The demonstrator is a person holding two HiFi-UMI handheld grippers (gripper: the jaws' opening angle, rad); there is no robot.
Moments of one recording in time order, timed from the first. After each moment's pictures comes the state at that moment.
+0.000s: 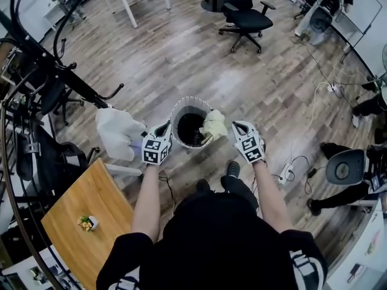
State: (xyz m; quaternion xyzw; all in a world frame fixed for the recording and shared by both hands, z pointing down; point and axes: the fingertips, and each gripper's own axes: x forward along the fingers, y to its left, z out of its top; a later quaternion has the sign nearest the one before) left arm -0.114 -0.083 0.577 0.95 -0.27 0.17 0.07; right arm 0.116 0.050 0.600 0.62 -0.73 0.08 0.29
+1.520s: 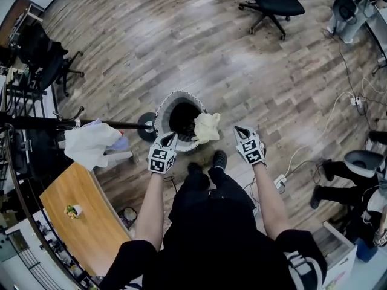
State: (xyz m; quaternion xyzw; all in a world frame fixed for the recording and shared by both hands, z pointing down) left arm 0.055 -0.113 0.708 0.89 -0.31 0.30 0.16; right arm 0.301 -0.043 0.756 0.51 -0.78 0.21 0.31
